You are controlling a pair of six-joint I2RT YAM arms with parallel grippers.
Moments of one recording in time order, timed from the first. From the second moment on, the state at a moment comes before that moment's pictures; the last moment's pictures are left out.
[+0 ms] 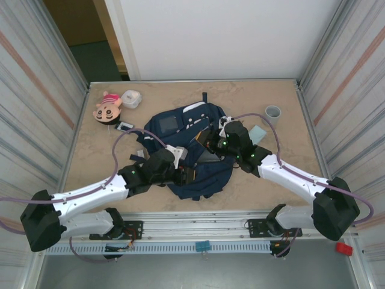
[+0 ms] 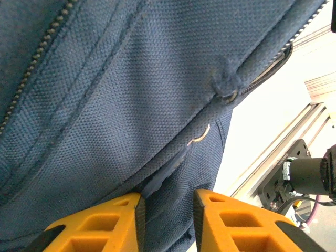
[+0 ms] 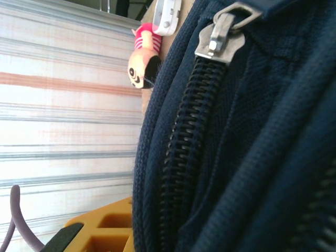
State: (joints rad) left arm -0.96 1.11 0.68 -0.24 0.12 -0.68; right arm 0.71 1.26 0.80 0.06 -0.21 1.22
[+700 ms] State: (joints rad) left arm -0.96 1.05 0.64 -0.11 0.14 -0.63; right arm 0.71 1.26 0.80 0.05 -0.21 1.22
